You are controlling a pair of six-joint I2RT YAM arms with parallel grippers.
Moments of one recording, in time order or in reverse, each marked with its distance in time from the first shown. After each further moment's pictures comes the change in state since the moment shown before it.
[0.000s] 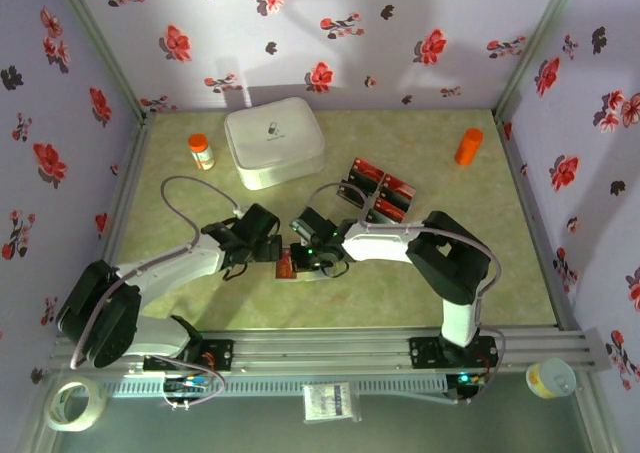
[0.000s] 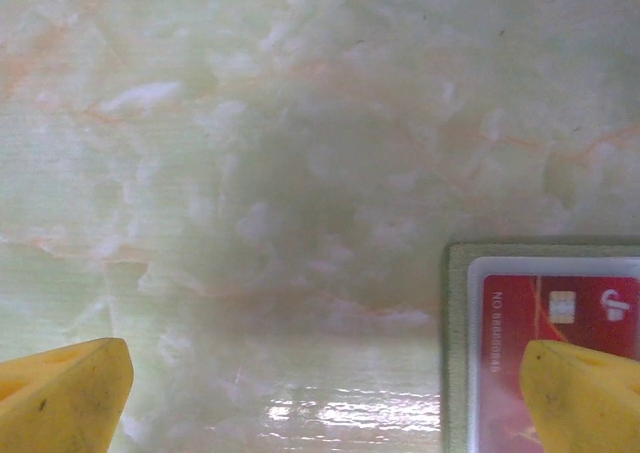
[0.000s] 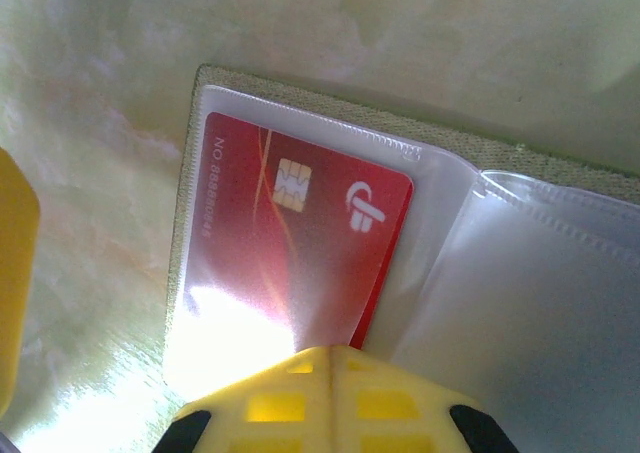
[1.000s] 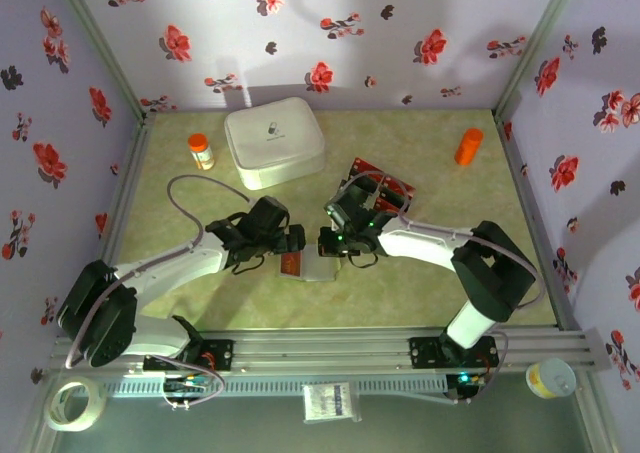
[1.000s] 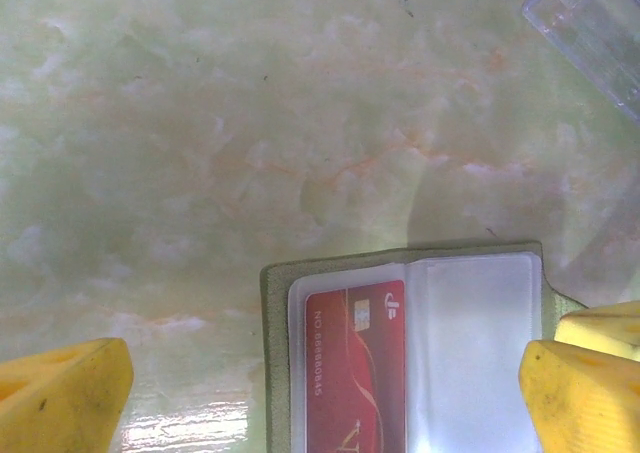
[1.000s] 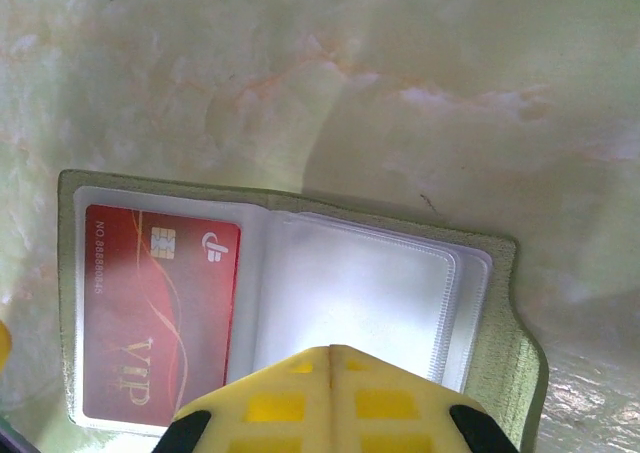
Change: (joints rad) left arm -0.072 0.002 0.071 0.094 0.150 -0.121; right arm -0.160 -0.238 -0.150 -0.029 0.021 -0.017
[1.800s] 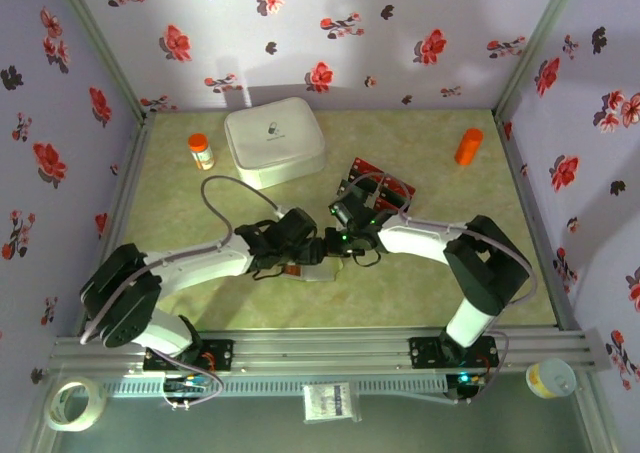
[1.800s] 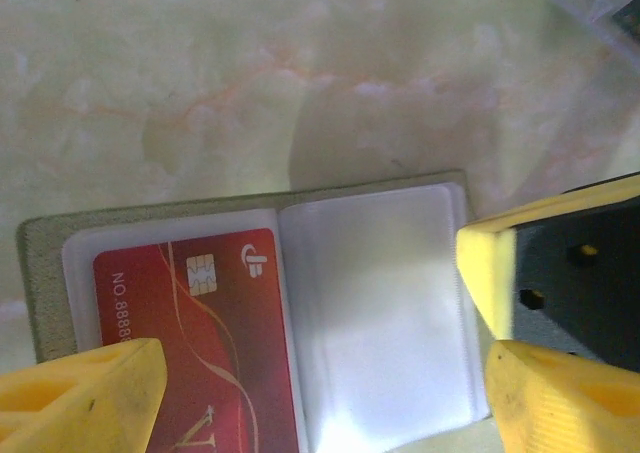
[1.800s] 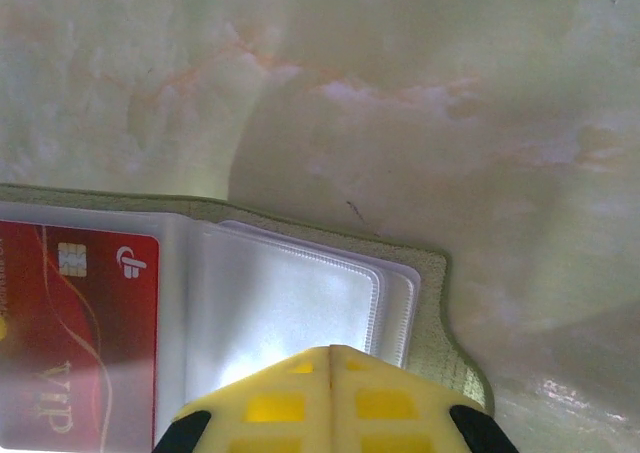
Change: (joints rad) left arm -0.164 0.151 0.057 0.043 -0.022 -0.041; right arm -0.044 0.051 -0.013 0.000 -0.033 -0.042
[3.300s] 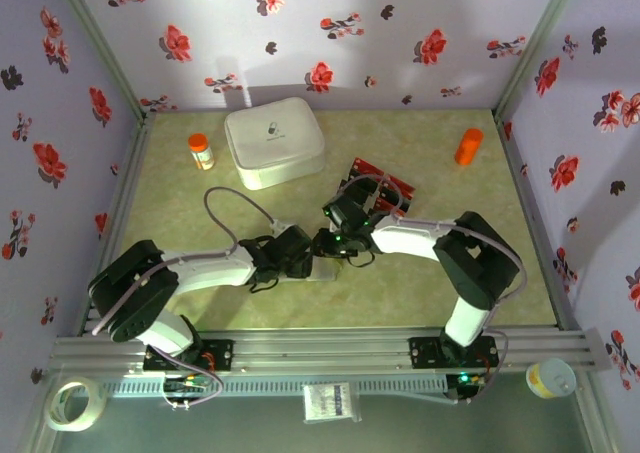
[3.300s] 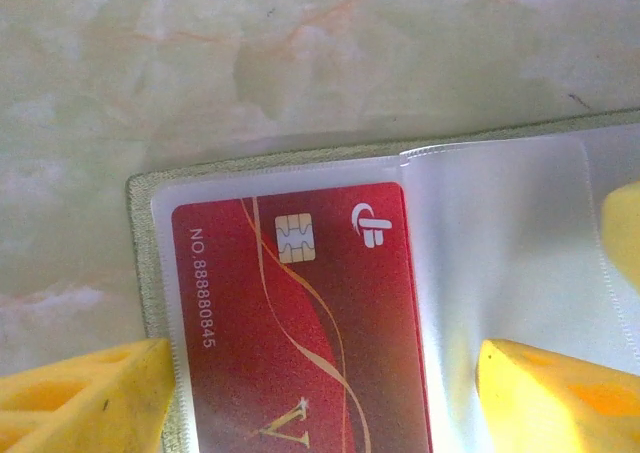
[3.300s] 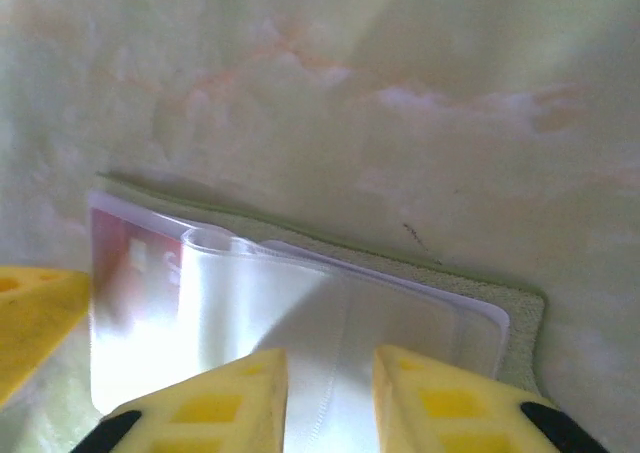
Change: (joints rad) left arm -0.009 0.032 -0.154 0.125 -0.098 0.054; right arm 0.025 0.035 0.016 0.061 -0.011 0.040
